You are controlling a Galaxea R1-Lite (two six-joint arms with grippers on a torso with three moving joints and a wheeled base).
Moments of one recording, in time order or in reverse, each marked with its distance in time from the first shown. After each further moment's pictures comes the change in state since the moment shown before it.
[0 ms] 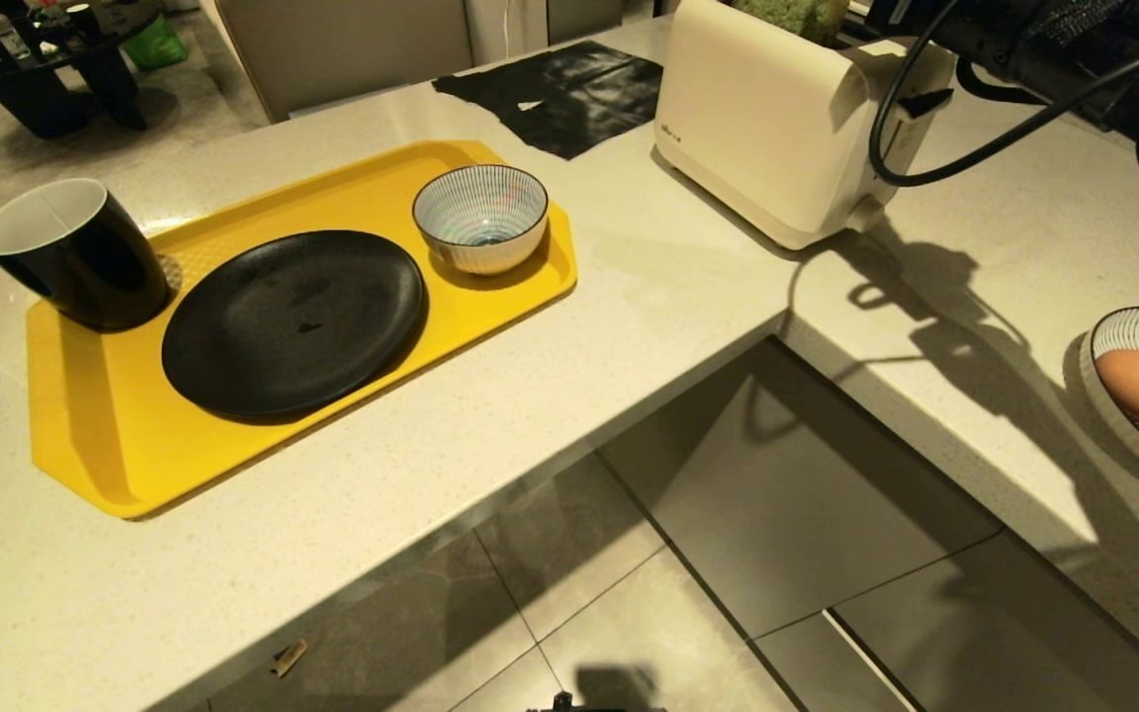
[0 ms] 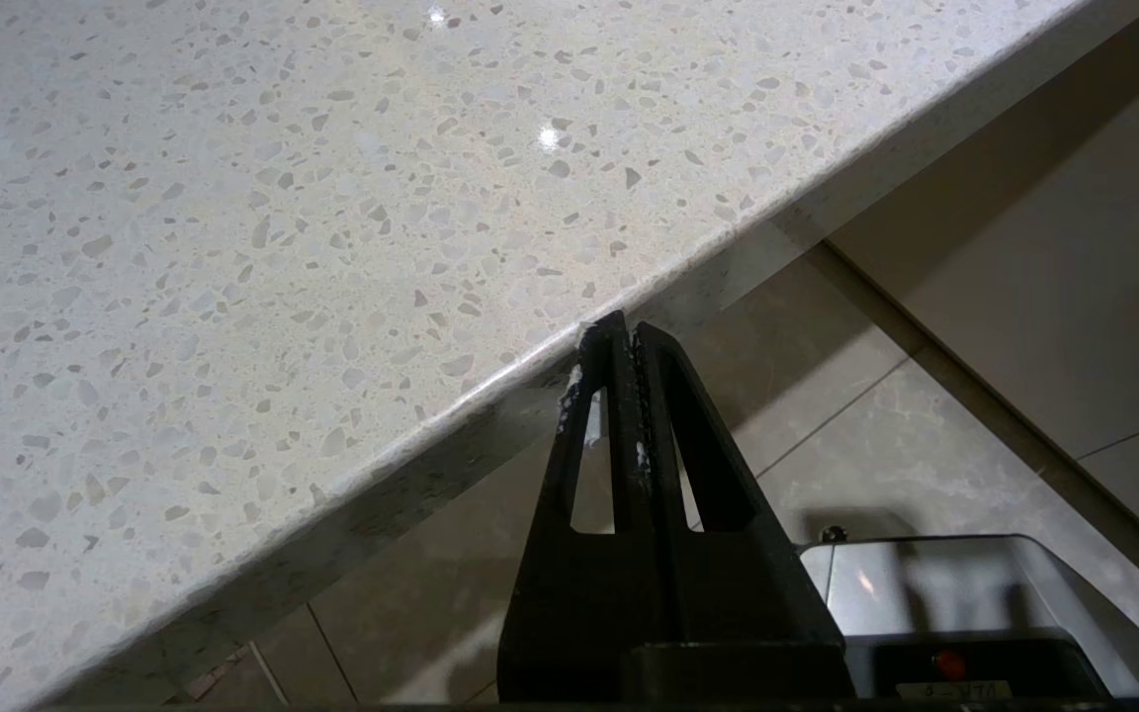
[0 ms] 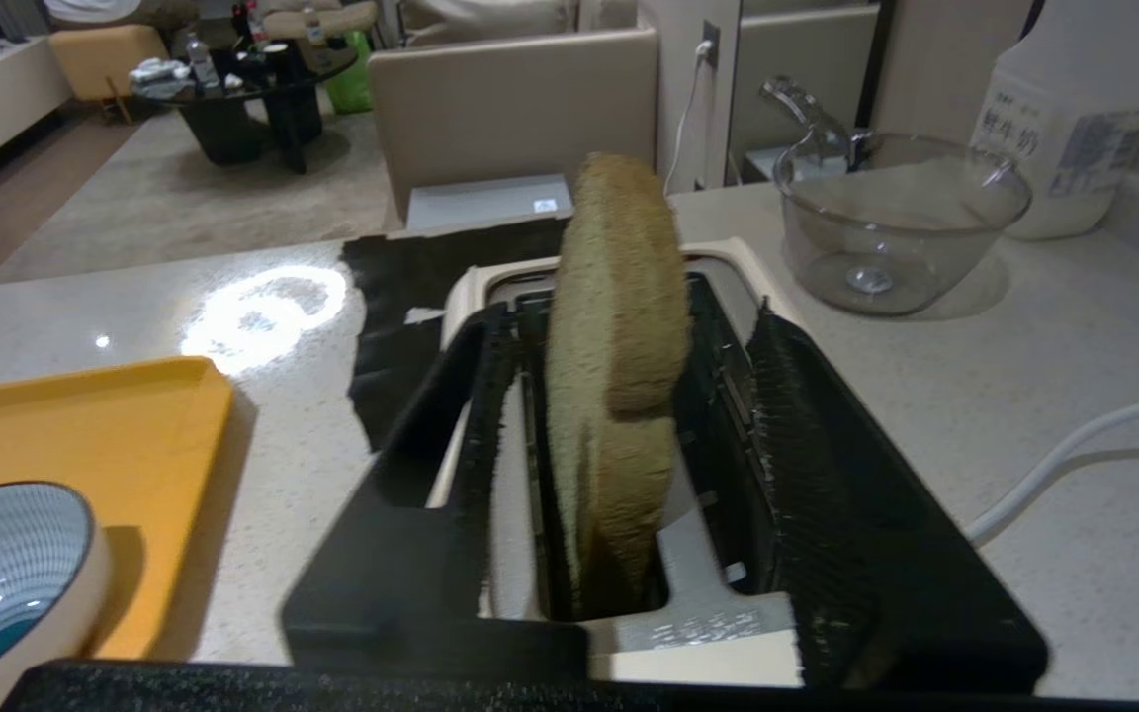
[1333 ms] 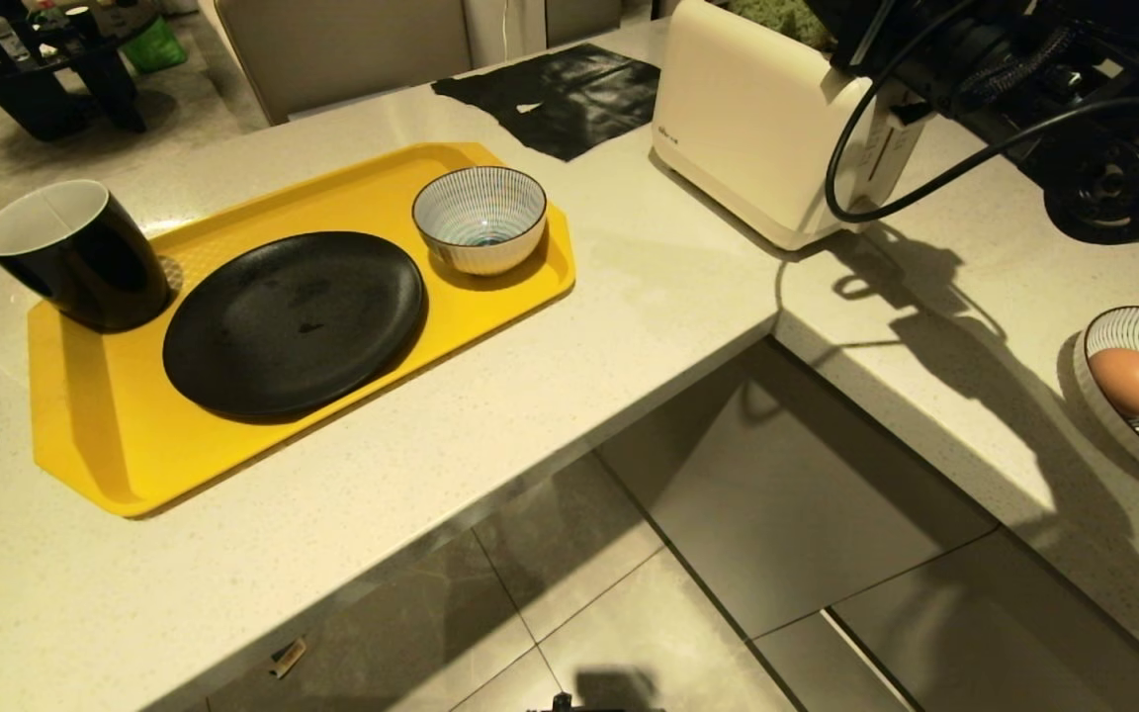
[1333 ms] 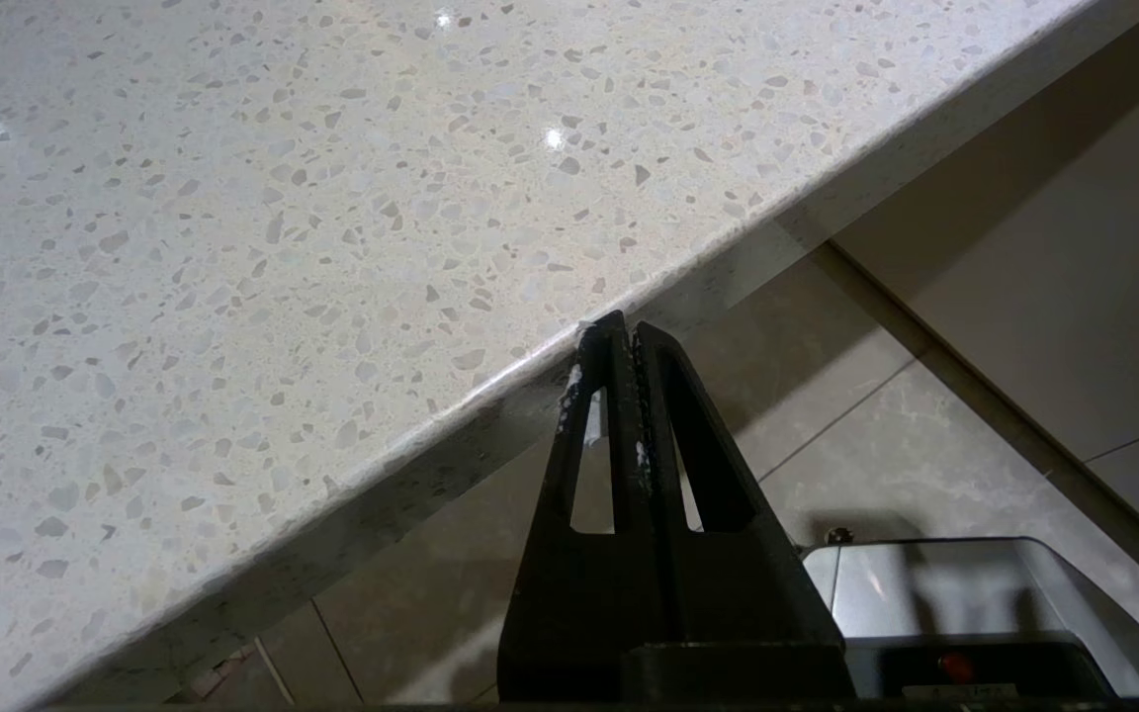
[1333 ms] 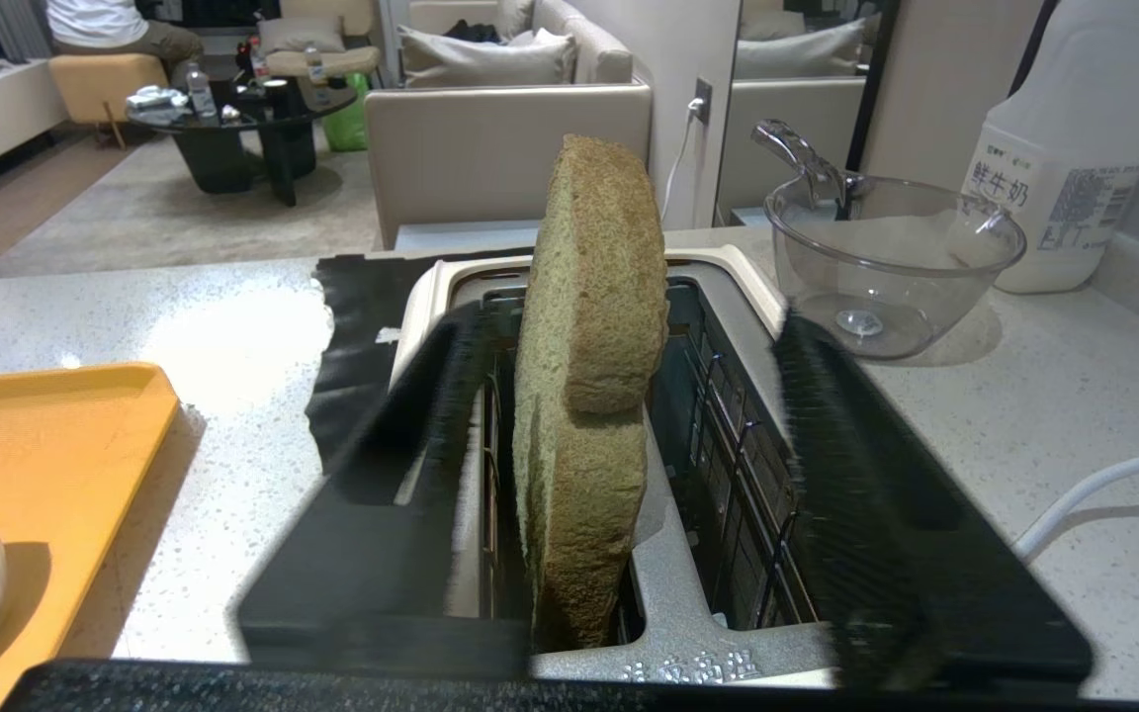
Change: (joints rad) left arm 0.000 0.000 0.000 0.001 0.001 0.002; right arm -0.015 0.115 -0.007 -0.123 0.036 -0.042
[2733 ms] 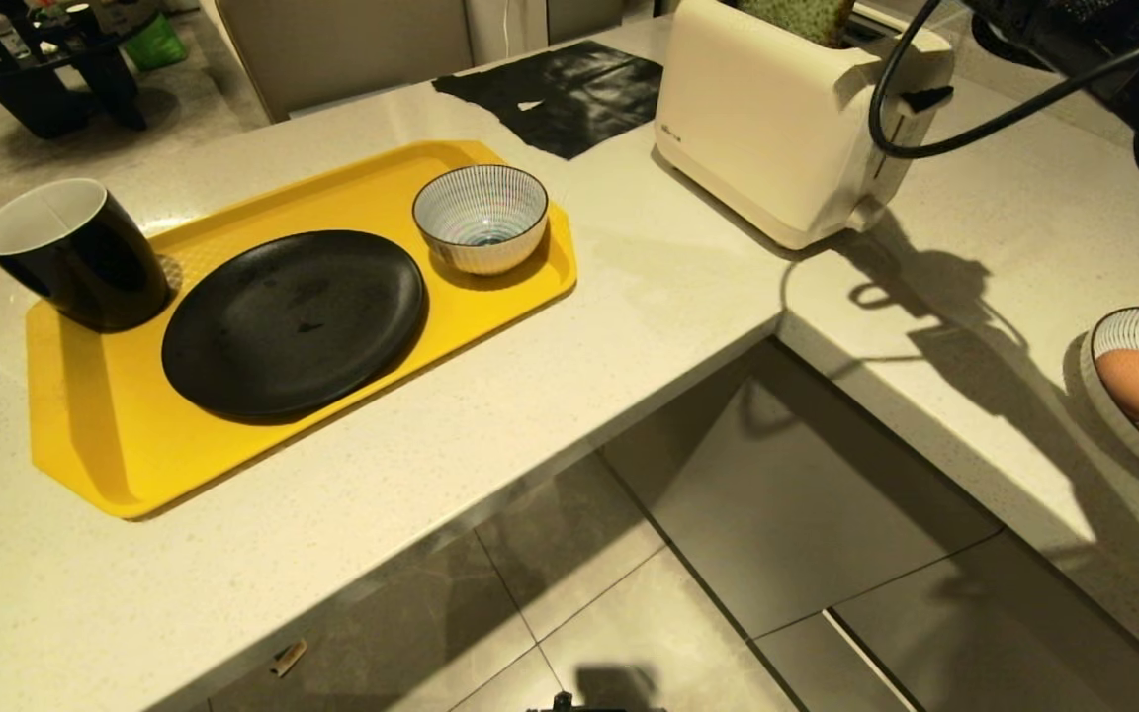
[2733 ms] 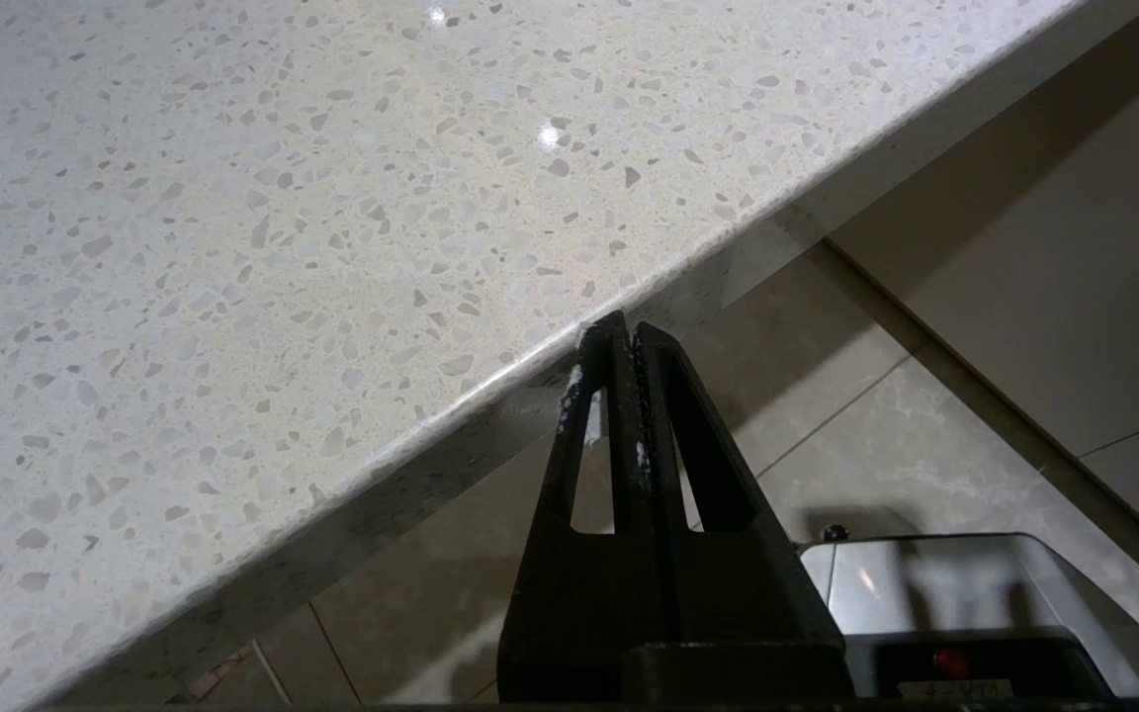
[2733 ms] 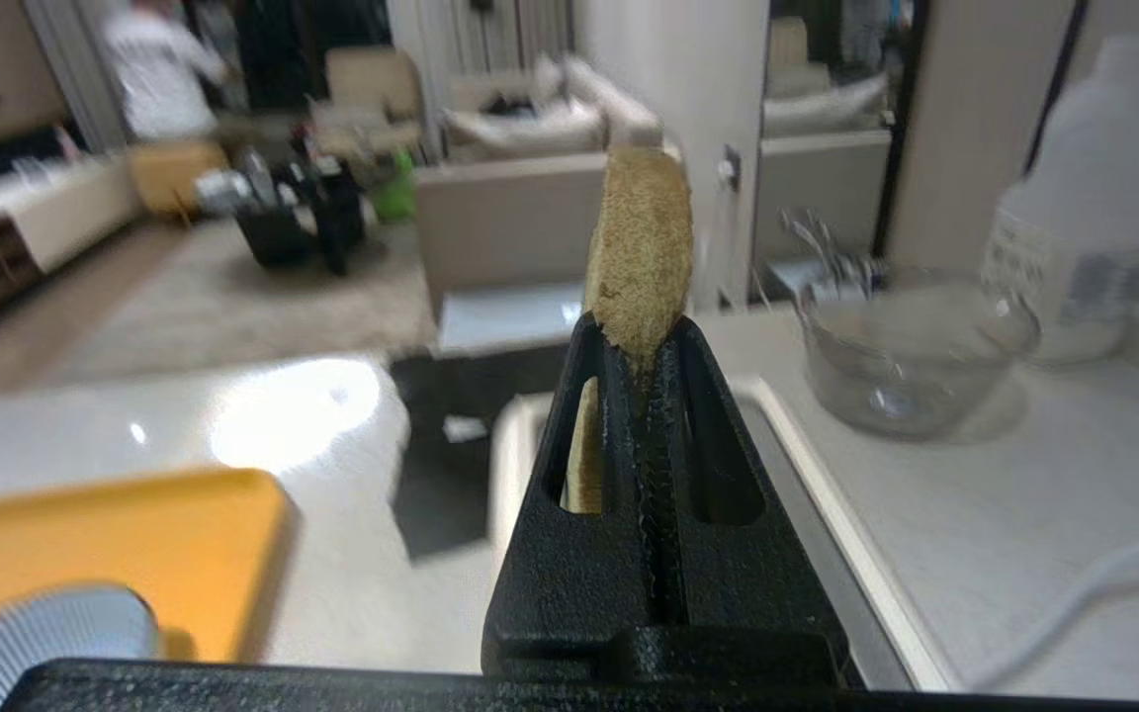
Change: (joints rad) left arm 0.000 0.000 0.000 0.001 -0.001 0.001; right arm 0.029 -0.120 0.000 -0.030 -0.002 0.081
